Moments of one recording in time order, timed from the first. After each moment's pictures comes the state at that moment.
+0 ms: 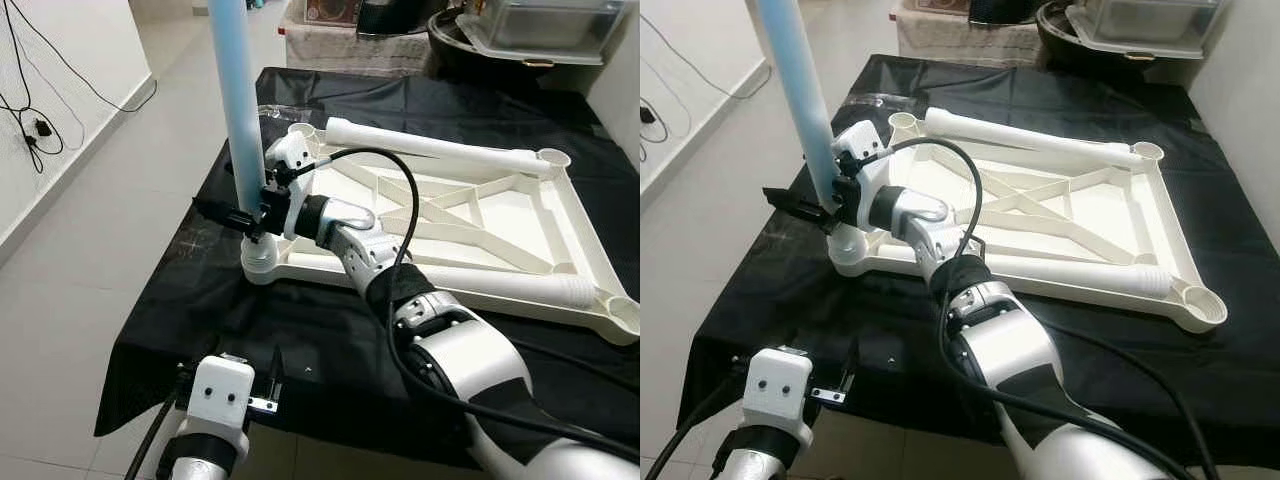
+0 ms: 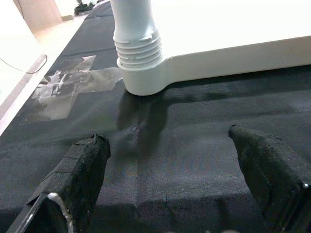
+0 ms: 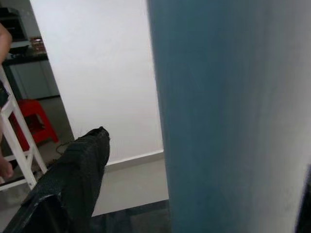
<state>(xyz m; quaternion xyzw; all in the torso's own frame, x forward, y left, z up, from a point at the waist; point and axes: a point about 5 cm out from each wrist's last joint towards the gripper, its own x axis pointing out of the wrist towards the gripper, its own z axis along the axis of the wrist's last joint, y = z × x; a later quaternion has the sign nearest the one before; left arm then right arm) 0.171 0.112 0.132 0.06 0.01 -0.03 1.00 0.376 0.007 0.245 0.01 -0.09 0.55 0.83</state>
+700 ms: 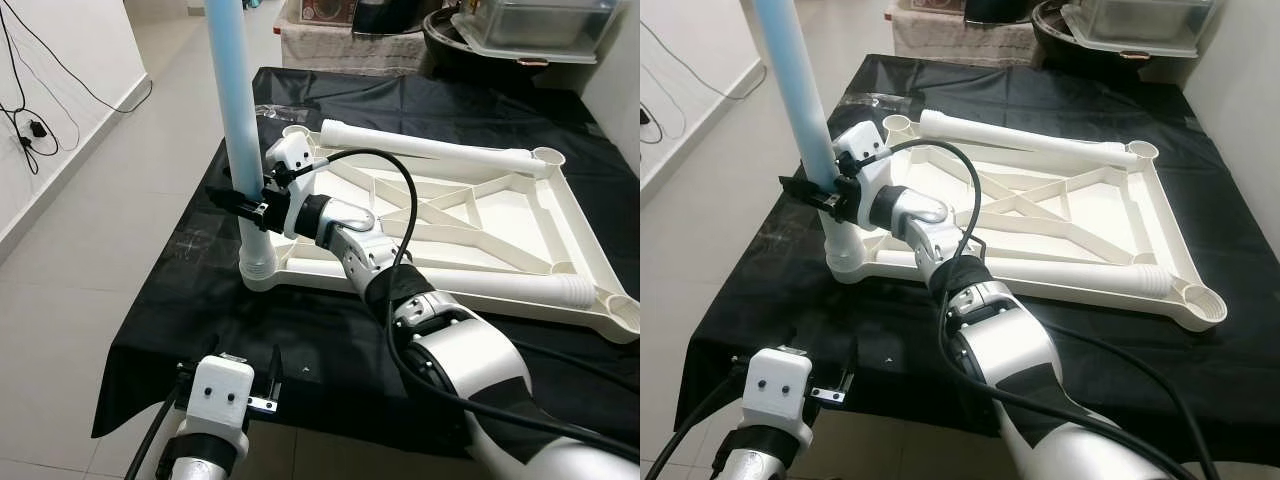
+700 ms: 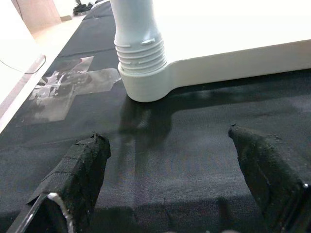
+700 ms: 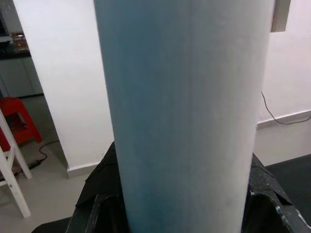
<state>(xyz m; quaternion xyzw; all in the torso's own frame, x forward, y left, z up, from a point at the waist) 0.171 0.112 0.132 0.06 0.01 -0.03 1.00 0.378 0.003 0.245 0.00 -0.11 0.53 0.84</state>
